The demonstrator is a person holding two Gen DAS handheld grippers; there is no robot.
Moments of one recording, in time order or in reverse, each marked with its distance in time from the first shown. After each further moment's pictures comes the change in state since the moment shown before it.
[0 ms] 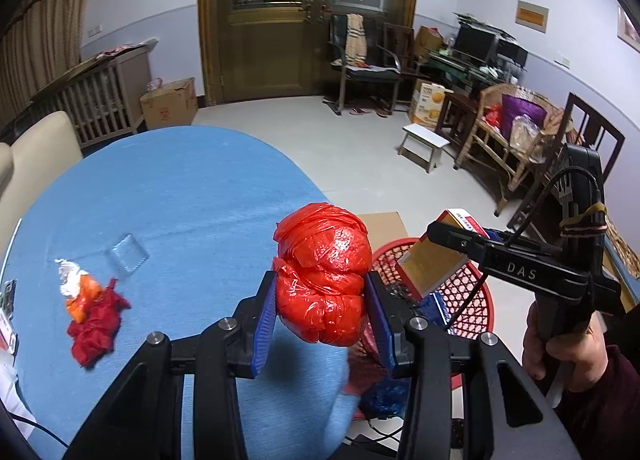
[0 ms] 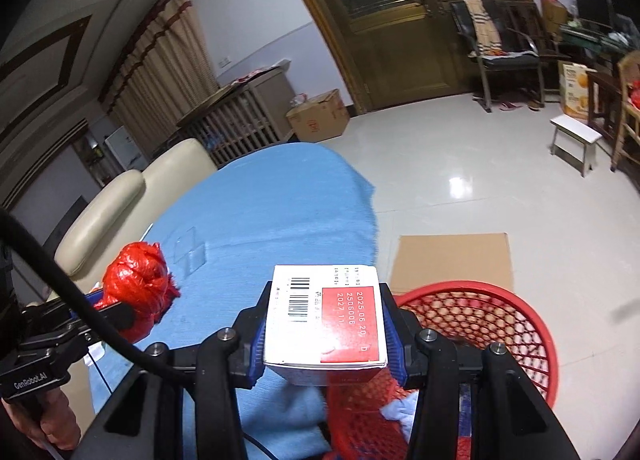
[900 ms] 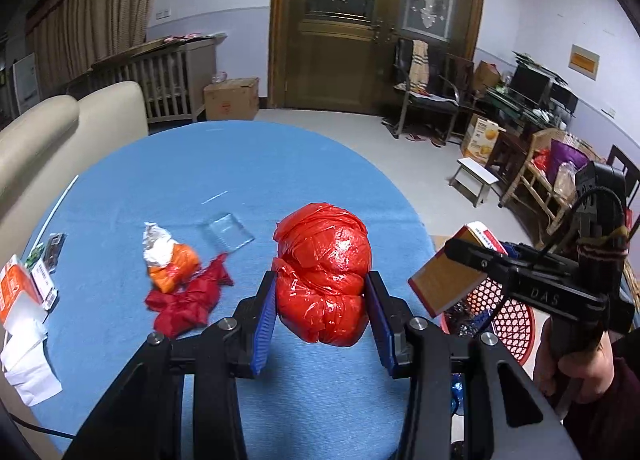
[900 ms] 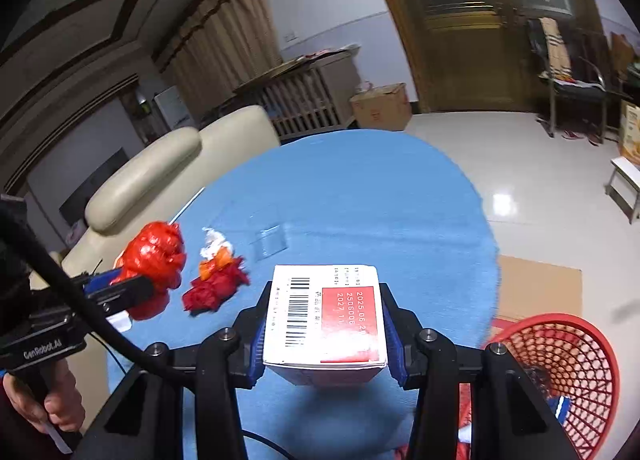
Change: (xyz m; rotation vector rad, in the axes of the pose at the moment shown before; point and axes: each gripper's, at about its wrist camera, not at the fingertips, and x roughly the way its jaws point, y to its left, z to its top) left arm -0.048 0.103 -0.030 -0.162 -0.068 0.135; right arm 0.052 0.124 -0.004 -0.181 0.044 0.137
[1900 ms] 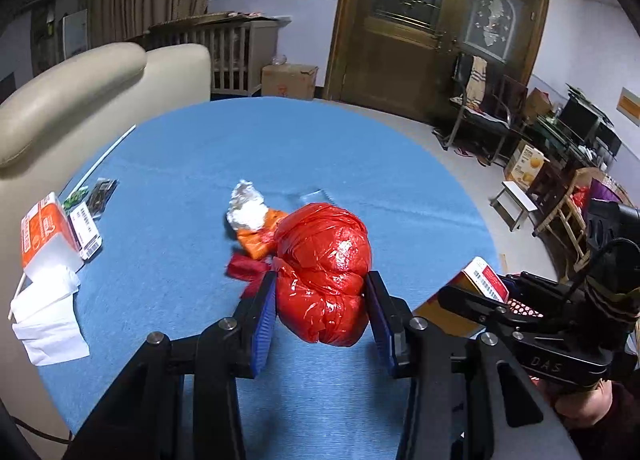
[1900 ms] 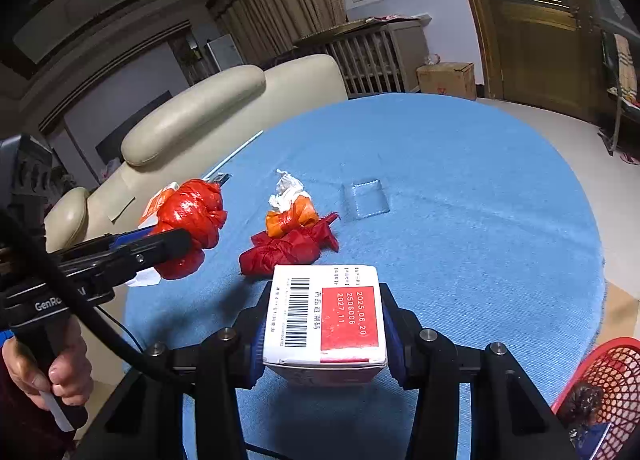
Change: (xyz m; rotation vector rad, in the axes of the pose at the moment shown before) left arm -0.007 0.094 -0.024 -0.172 0.012 0.110; right arm 0.078 0.097 -0.019 -0.175 0.144 0.145
